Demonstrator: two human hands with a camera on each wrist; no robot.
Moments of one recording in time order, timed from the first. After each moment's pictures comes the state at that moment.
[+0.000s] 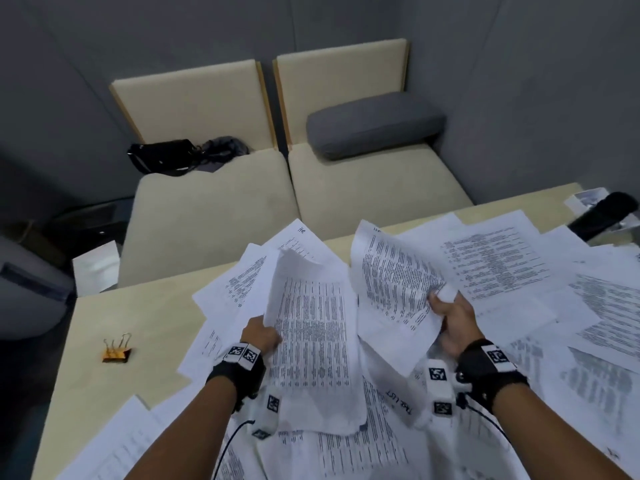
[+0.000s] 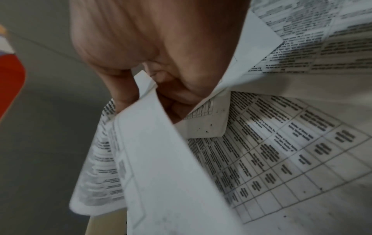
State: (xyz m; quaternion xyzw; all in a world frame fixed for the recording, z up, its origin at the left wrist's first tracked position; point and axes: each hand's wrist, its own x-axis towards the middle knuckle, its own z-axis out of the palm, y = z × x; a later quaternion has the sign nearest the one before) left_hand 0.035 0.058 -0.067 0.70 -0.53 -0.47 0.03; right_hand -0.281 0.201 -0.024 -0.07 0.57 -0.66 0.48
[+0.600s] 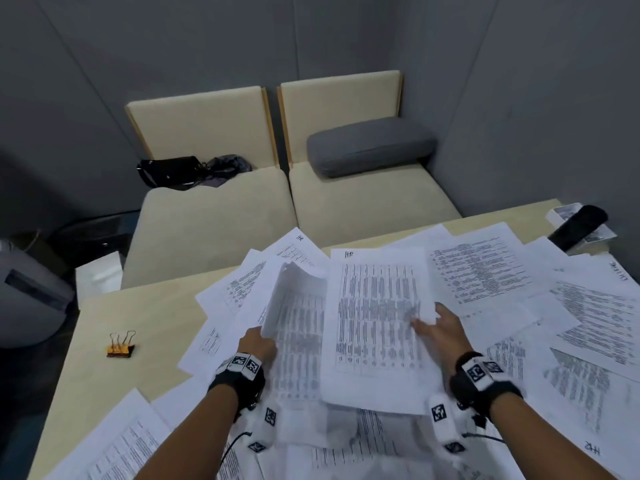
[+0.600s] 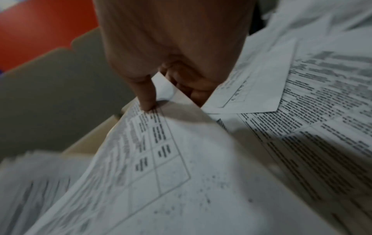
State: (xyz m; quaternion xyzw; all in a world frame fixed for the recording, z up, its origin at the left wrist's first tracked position) left_hand 0.039 0.091 -0.055 0.71 -0.56 -0.42 0.03; right_hand -0.269 0.236 -0.020 -0.18 0.75 -0.48 0.43
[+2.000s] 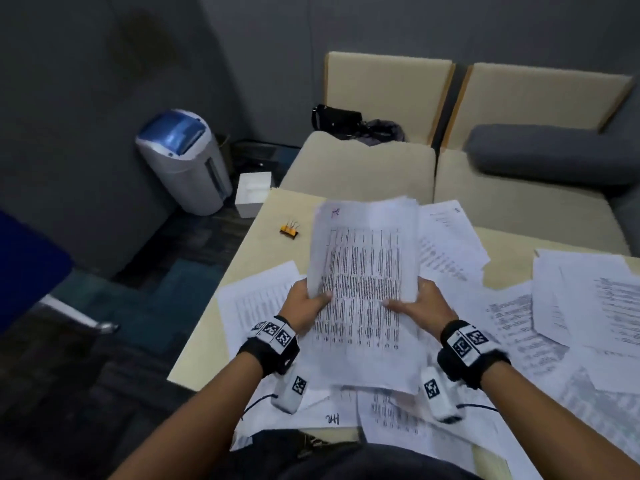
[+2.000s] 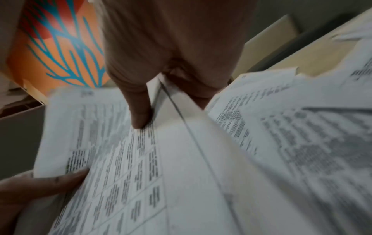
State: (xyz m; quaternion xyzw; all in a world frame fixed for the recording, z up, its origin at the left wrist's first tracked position) left_hand 0.228 0.228 0.009 0.65 -0.47 -0.51 0.32; right_hand -0.016 0.215 0.029 -0.57 0.60 -0.25 0.51
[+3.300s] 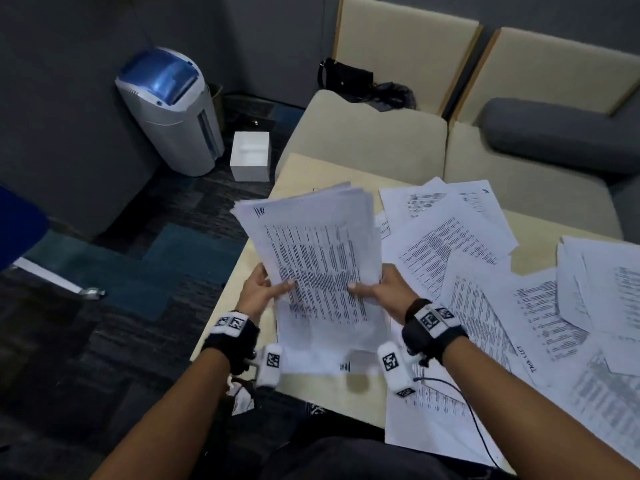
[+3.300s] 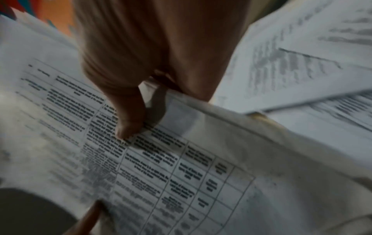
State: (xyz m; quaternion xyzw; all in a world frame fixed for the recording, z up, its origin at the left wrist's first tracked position) left_hand 0.383 0.247 -0.037 0.65 -0.29 -0.57 0.40; right_hand 0.132 0.212 0.009 -0.50 0.56 -0.24 0.62
